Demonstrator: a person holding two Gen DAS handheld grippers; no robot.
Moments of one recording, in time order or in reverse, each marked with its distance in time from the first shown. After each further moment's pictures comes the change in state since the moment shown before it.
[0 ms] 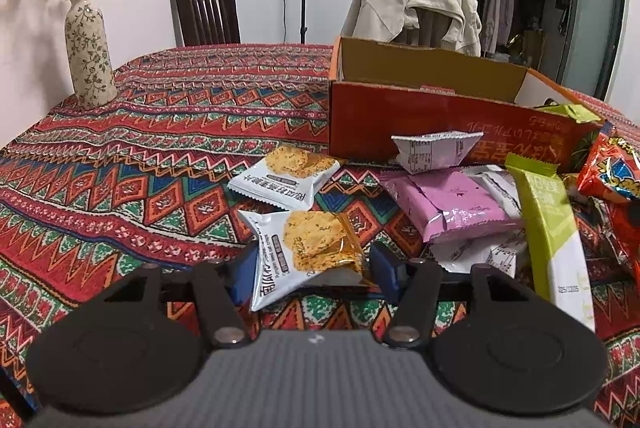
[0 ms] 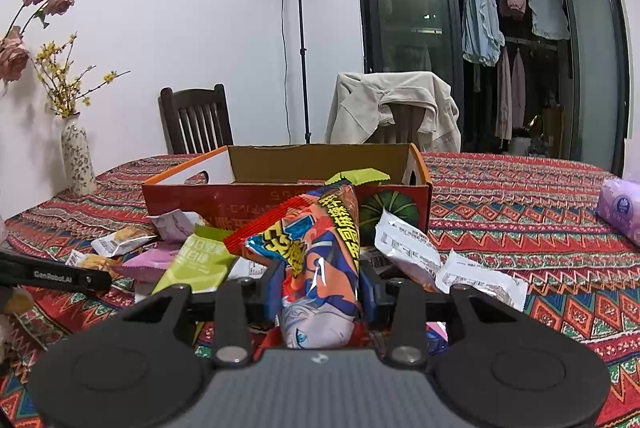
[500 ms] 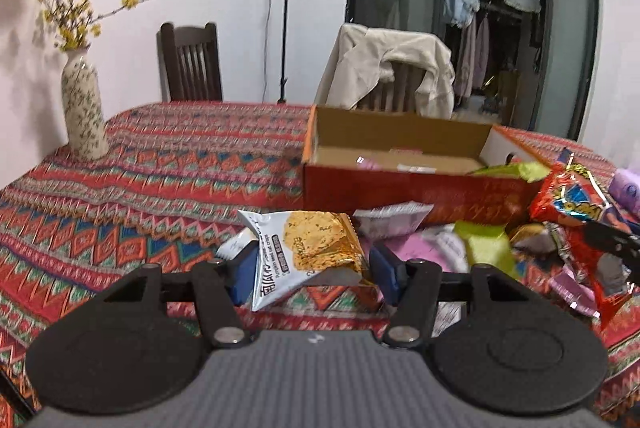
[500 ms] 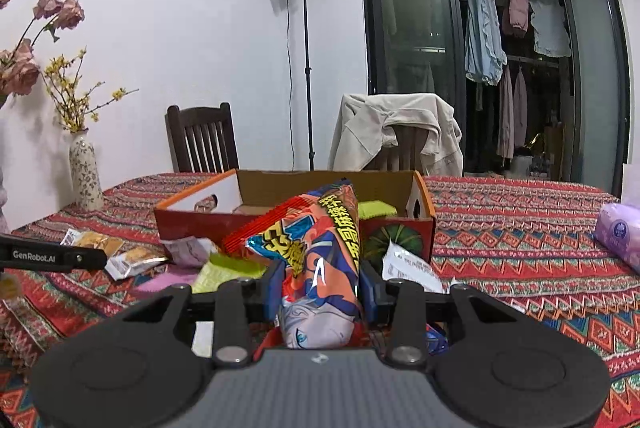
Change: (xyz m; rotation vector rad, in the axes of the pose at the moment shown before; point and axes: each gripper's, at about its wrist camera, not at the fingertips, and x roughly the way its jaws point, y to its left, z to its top) left arm -0.040 -0.007 0.022 0.010 -0.157 -0.071; right arm -0.014 0.005 0.019 0.000 -0.058 0.009
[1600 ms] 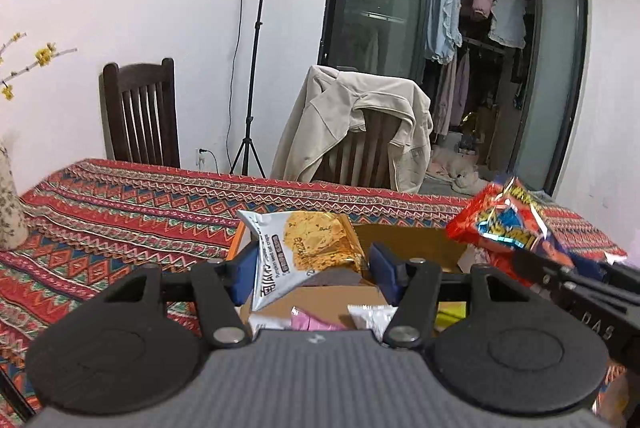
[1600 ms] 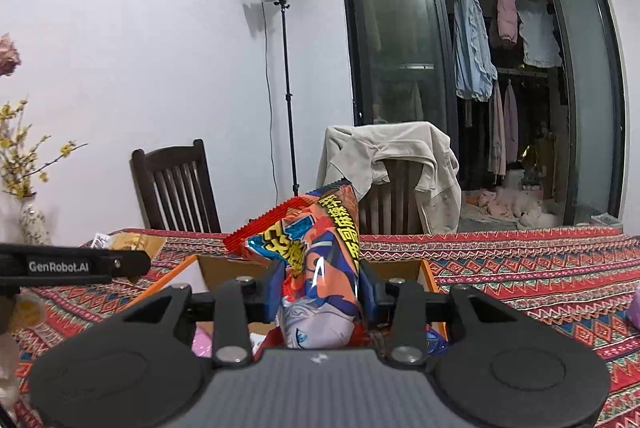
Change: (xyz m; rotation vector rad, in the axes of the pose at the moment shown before) left arm 0.107 -0.047 0.126 -0.045 -0.075 -0.085; right arm 0.132 -0.019 0.103 0.055 -0.039 -0.043
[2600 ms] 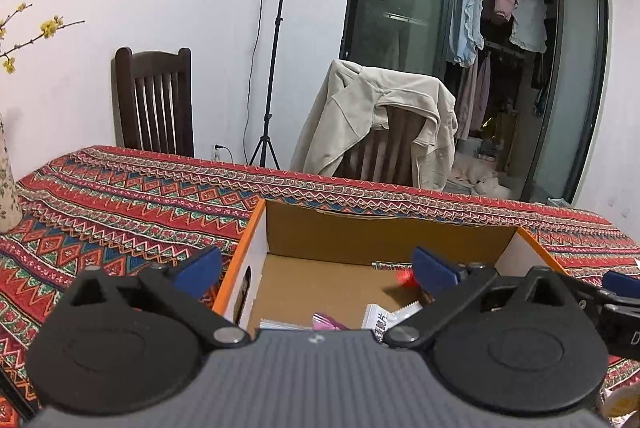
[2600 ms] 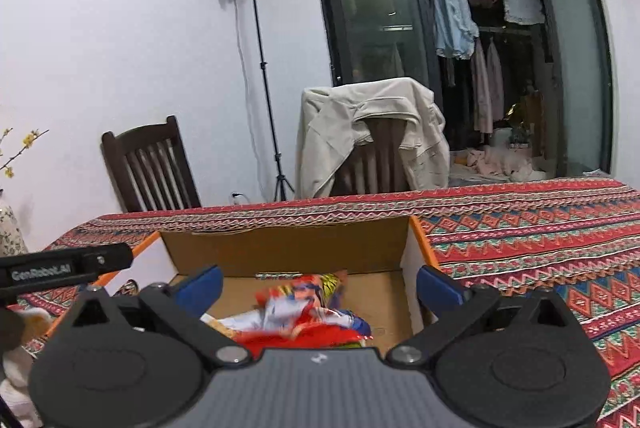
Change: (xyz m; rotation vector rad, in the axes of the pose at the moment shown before) left arm 0.043 0.013 -0.021 -0.015 -0.018 0.058; right arm 0.040 -0.016 -0.019 0.062 0.077 -0.052
